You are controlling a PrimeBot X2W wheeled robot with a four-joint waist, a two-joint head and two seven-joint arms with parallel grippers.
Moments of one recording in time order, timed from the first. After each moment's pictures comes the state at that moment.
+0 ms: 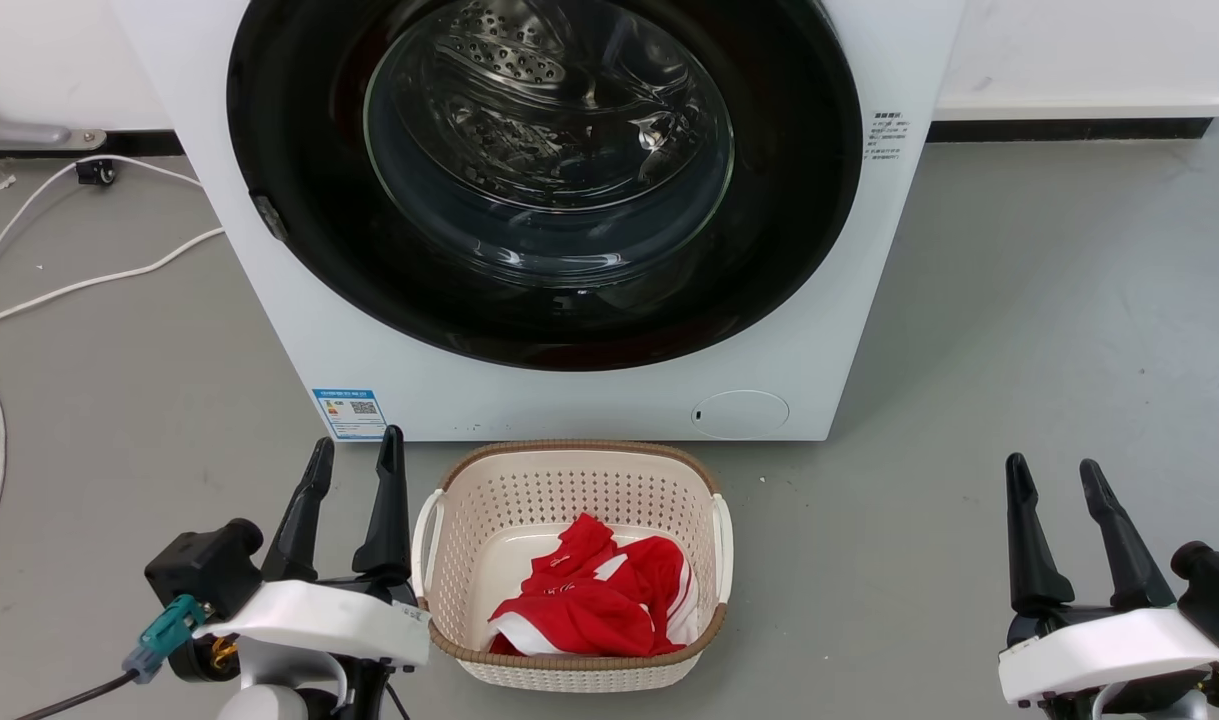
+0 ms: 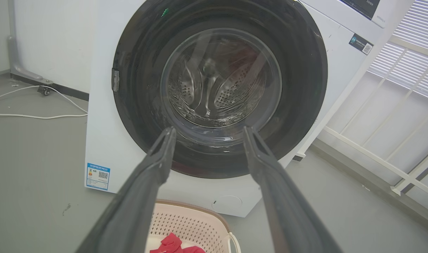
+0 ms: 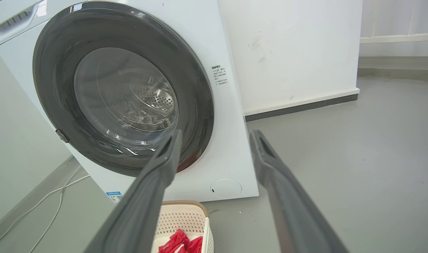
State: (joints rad) left arm -0.08 0.05 -0.01 0.12 -0.44 -0.12 -0.17; right arm 0.02 -0.05 -0.06 0.03 0.31 0.13 -0.15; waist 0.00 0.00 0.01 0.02
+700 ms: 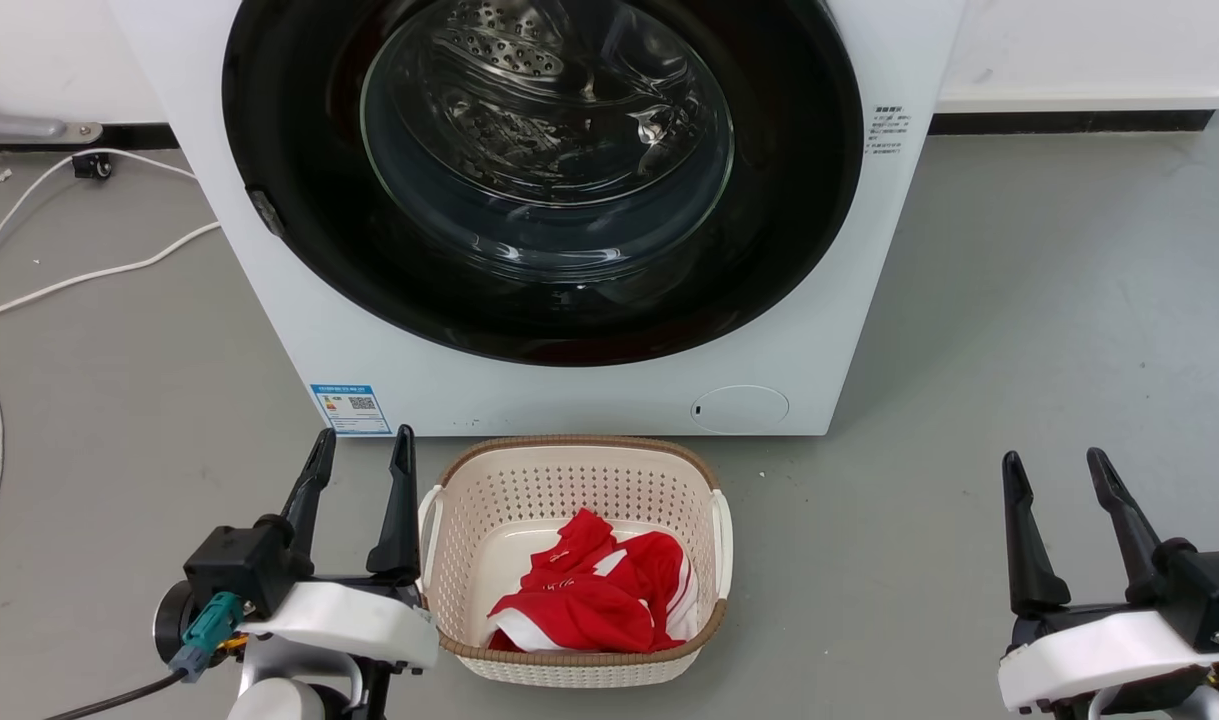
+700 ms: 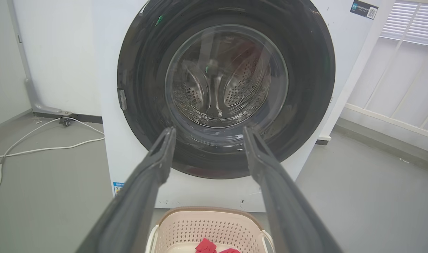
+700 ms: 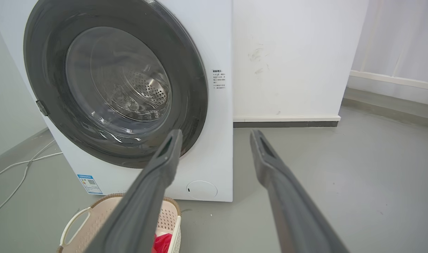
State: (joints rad) left arm -0.09 0.05 -0.01 0.14 -0.24 -0.11 -0.21; right arm 0.04 -0.05 -0.06 -0.03 0.11 0.13 -0.14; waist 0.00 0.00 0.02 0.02
